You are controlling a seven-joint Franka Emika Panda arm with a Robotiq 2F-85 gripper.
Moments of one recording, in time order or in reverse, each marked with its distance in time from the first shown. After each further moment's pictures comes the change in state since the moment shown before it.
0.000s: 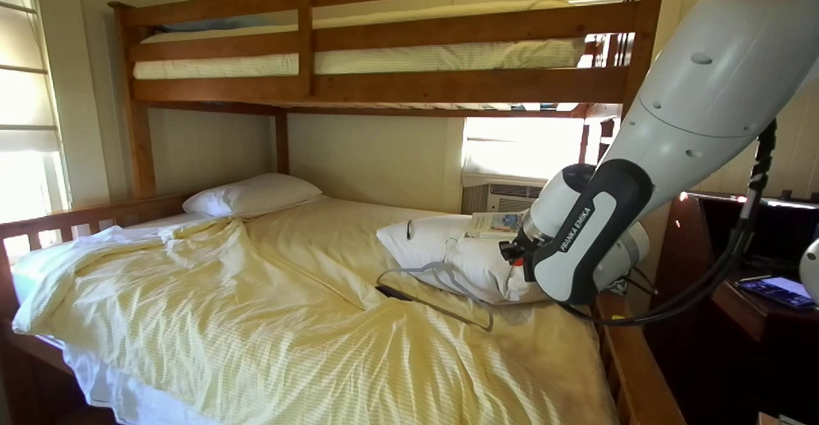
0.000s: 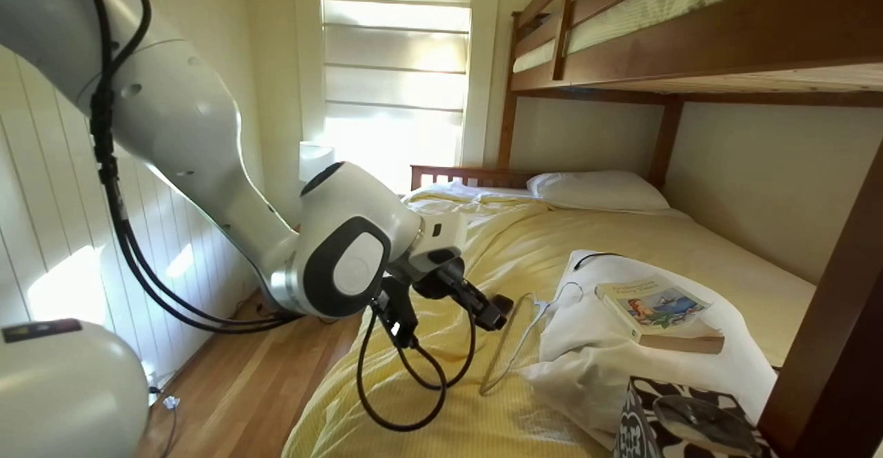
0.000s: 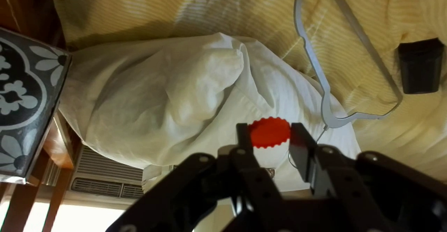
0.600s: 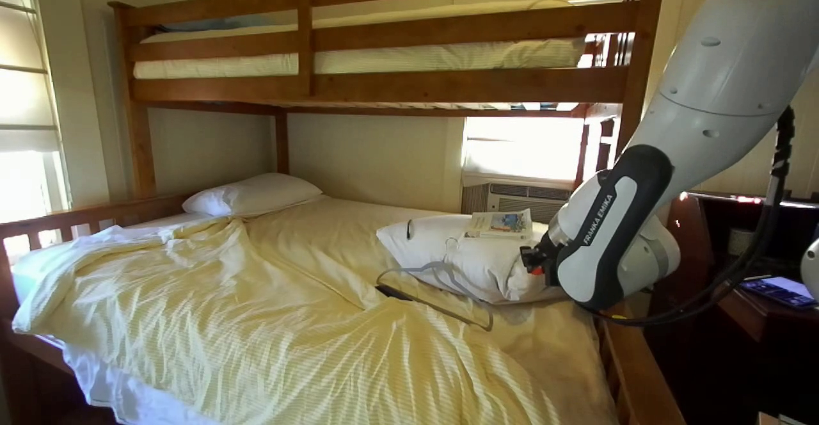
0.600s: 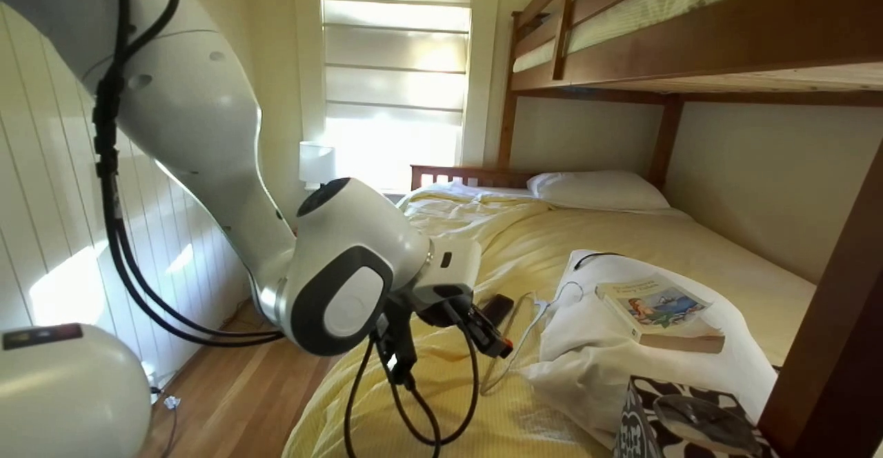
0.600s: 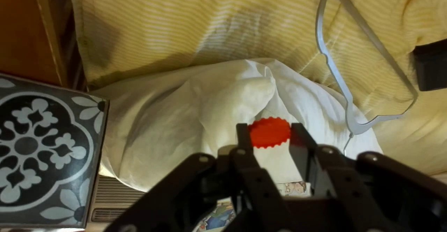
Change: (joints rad) arm -0.080 -0.172 0.025 -0.103 0.011 0.140 -0.022
